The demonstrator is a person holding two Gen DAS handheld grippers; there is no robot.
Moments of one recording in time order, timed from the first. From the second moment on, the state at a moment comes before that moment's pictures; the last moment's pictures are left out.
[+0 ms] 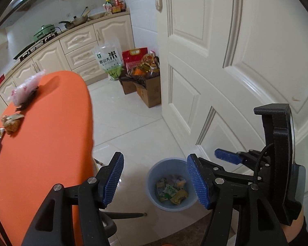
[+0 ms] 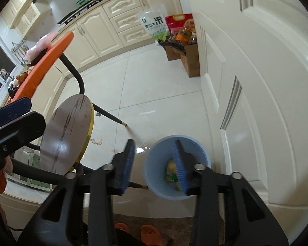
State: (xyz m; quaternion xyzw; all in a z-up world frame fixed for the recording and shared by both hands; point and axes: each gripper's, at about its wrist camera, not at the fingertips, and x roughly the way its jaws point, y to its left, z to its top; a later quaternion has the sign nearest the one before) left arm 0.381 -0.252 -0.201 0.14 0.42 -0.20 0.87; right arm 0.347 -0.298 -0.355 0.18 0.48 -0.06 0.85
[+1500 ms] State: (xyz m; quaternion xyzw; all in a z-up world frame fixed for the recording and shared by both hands) left arm 0.190 0.088 -0.074 0.00 0.22 0.02 0.97; right arm 0.366 -0.025 -0.116 0.01 0.30 0.03 0.95
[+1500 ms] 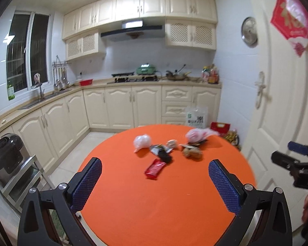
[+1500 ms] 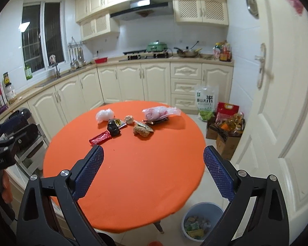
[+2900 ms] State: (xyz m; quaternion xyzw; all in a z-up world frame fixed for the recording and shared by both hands) left arm 0.485 0.177 -0.189 -0.02 0.42 -0.03 0.91; right arm 0.607 0.080 -0.239 -0.07 0.42 0.15 0.89
